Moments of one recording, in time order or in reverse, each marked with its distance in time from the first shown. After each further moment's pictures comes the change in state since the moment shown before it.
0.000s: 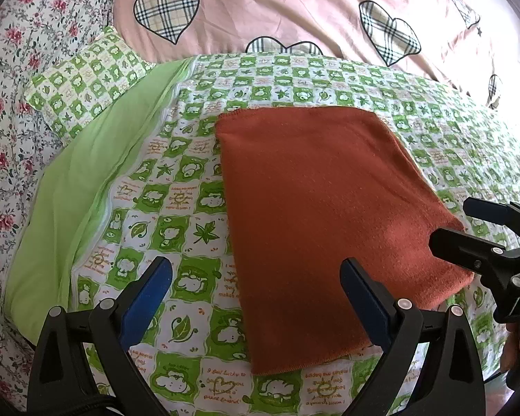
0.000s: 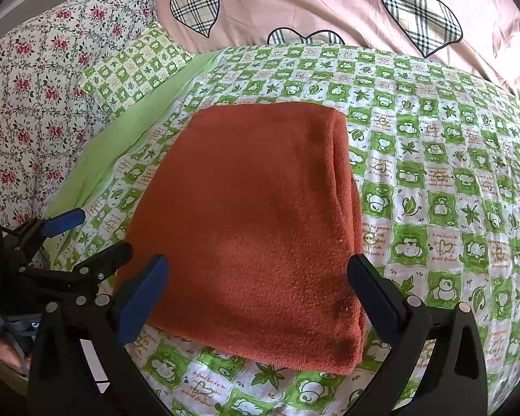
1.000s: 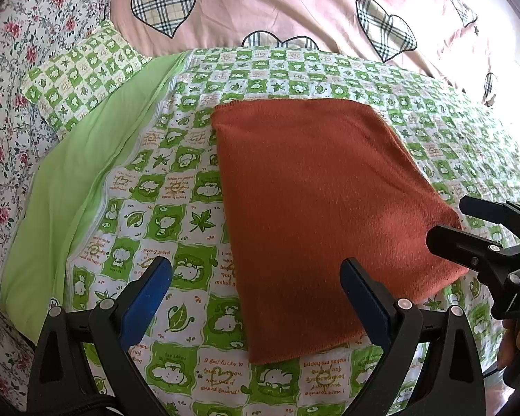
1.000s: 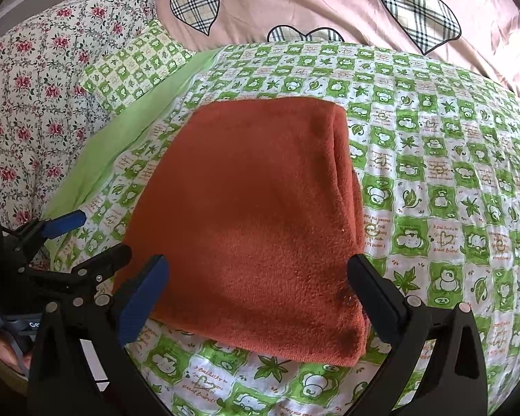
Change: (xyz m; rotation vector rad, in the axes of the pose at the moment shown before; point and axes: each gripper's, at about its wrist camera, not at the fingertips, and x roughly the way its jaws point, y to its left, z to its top) left arm -0.001 0.002 -0.008 0.006 0.019 -0.029; right arm -0.001 0.001 -0.006 0.006 0.008 -0.002
